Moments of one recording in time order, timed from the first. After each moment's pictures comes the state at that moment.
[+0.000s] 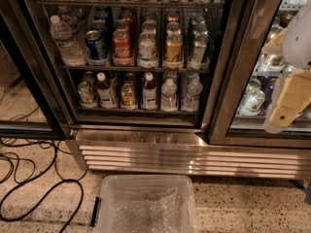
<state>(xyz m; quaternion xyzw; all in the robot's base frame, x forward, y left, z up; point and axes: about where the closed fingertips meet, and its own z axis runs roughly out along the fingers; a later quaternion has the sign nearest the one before) 0.438 -0.216 0.977 -0.60 0.78 -0.03 0.16</state>
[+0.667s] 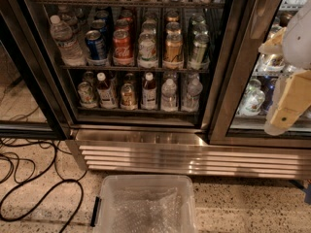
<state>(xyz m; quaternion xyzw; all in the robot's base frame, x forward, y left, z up) 0.432 -0.207 0.981 -0.62 0.77 -0.03 0.16</state>
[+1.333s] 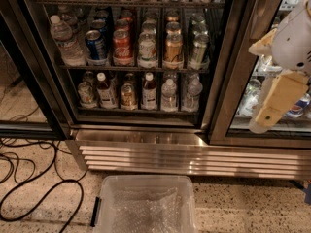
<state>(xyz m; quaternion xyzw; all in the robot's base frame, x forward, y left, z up) 0.440 -0.191 0.975 -0.61 0.77 0.00 0.20</state>
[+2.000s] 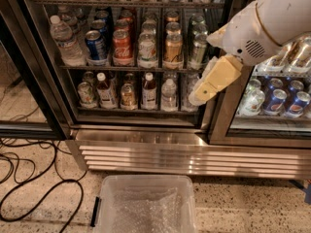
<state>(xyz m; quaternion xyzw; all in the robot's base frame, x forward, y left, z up) 0.507 -0.108 0.973 -0.56 0.75 0.11 0.32</state>
